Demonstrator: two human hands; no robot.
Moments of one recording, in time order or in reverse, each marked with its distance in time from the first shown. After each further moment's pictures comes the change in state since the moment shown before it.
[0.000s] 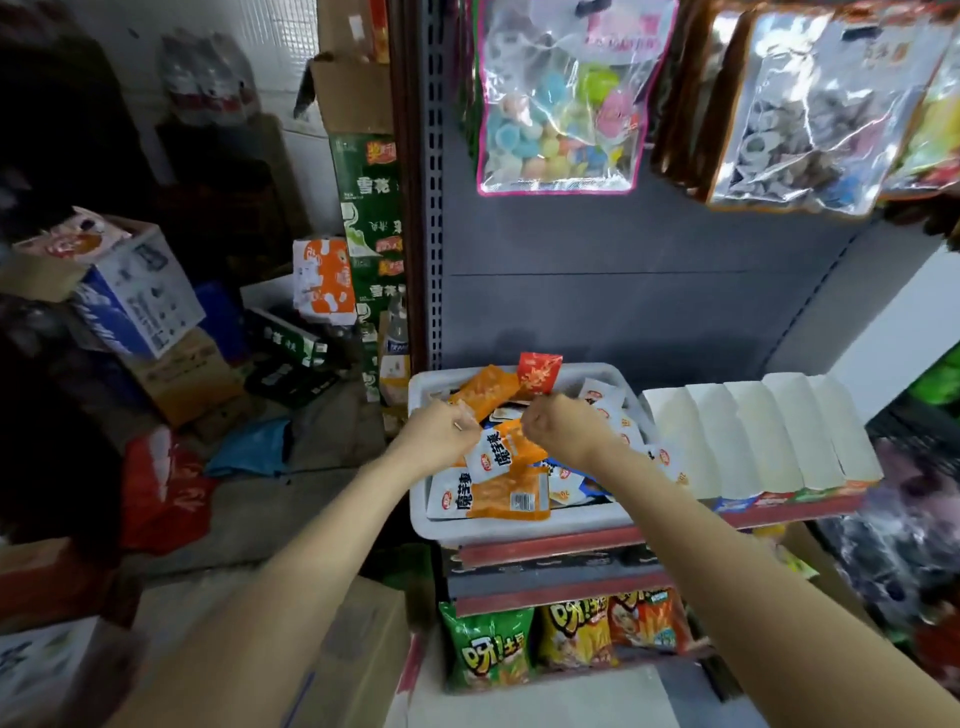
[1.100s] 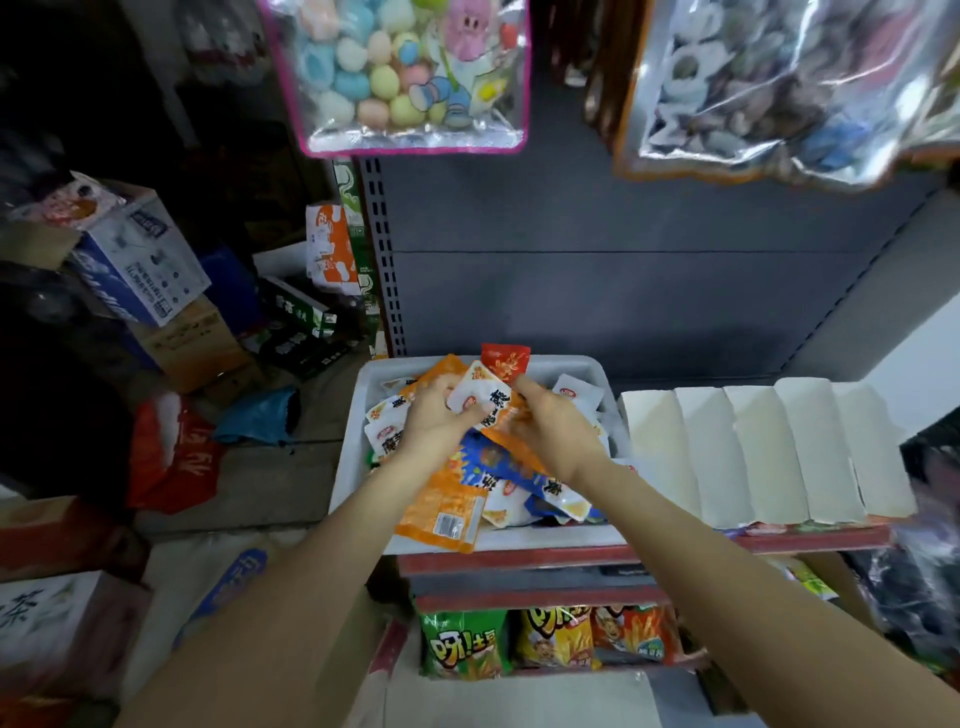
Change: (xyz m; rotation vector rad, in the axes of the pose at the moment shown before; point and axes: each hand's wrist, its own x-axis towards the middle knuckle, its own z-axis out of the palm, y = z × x) left_hand 0.083 0.040 0.086 -0.415 0.347 -0.139; right_hand 0.048 0.091 -0.002 0.118 0.068 -0.258
